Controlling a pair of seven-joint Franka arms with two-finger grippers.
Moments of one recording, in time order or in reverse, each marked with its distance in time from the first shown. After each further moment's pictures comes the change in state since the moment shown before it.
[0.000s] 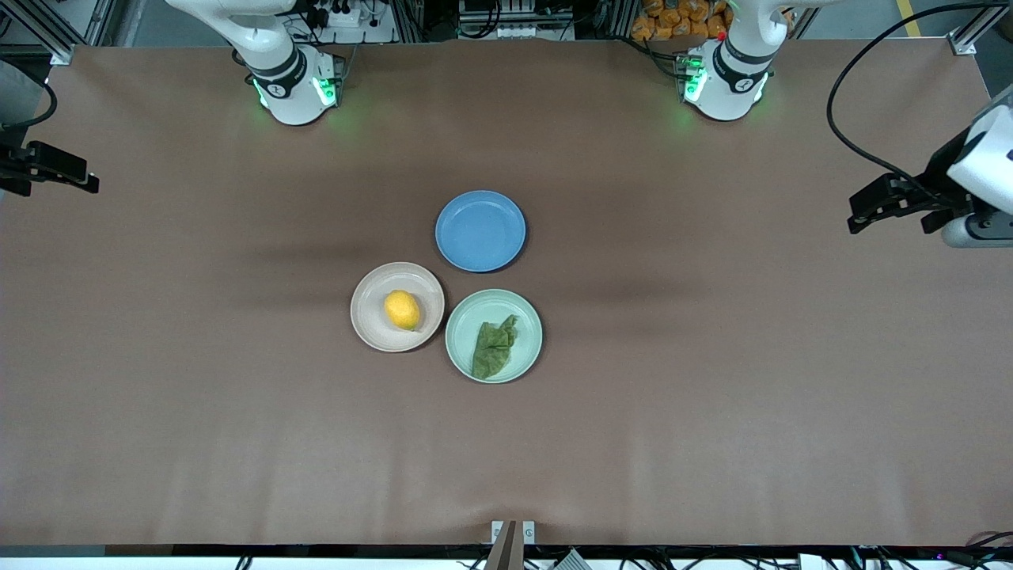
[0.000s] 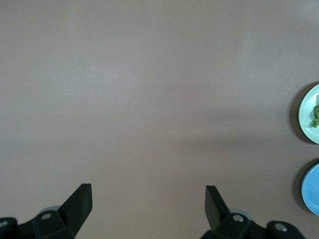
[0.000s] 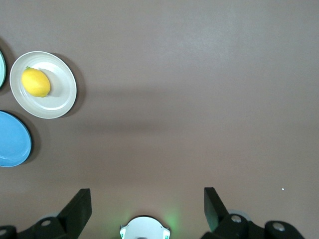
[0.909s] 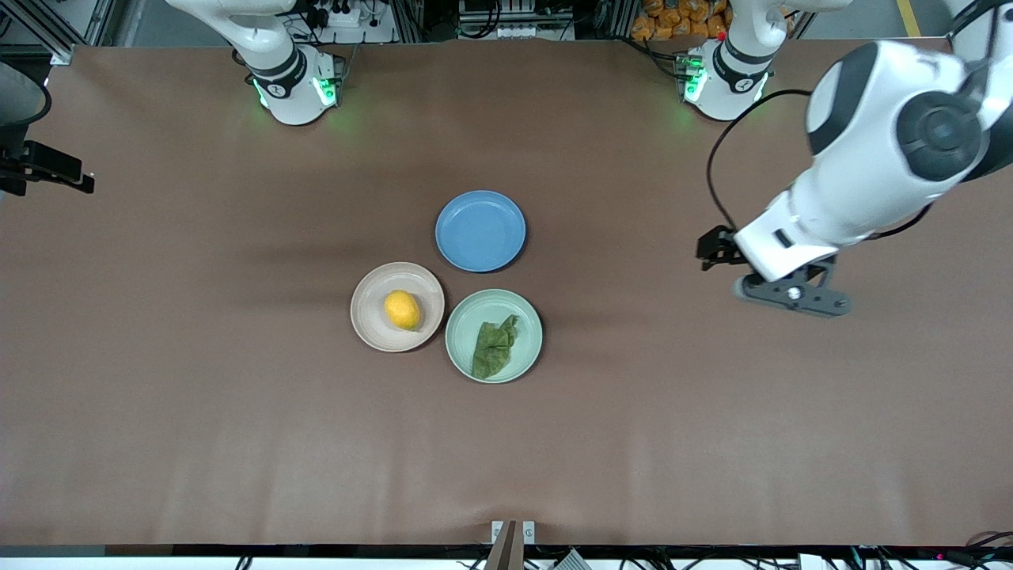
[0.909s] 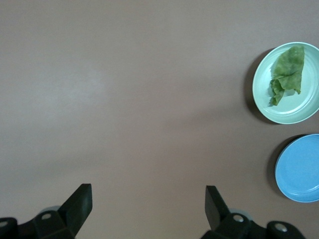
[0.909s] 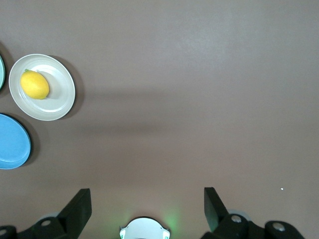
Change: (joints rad) left arm -0.203 0.193 -0.028 0.003 -0.043 0.137 0.001; right arm -0.006 0.000 -0.004 0.005 0.000 0.002 0.000
